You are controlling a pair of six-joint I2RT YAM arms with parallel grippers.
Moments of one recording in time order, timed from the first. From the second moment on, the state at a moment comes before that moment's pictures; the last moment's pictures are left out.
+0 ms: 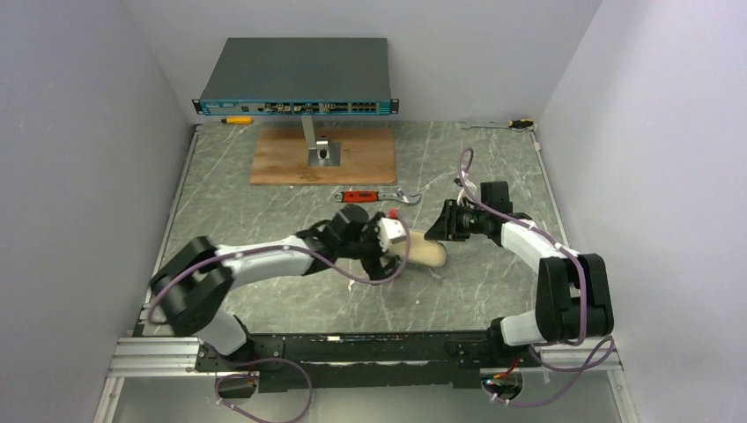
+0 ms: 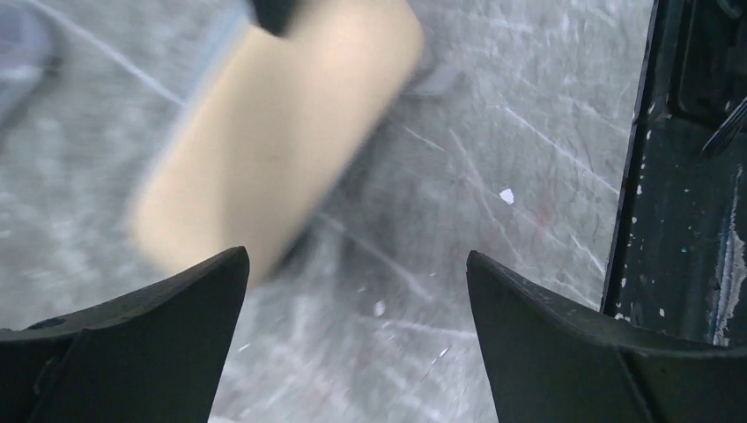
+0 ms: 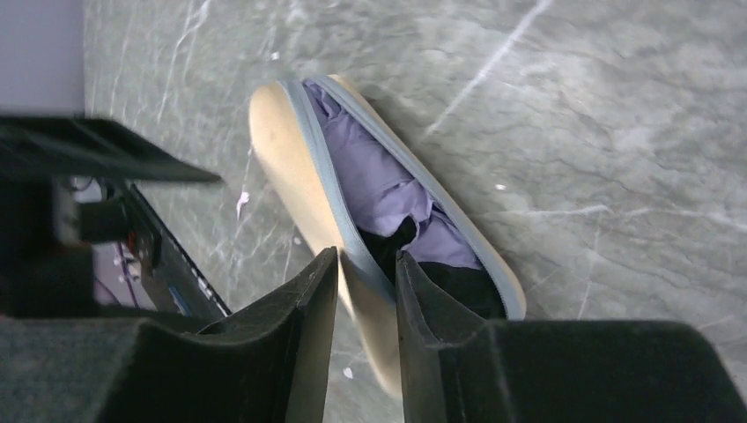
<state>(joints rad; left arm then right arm) -0.93 1.63 0.86 0.16 0.36 0.16 0.09 1.43 0.70 -0.18 -0.72 0.25</state>
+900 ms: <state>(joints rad) -0.65 1.46 0.89 -0.02 0.52 0.20 0.33 1.40 0.85 -0.64 -0.92 -0.38</state>
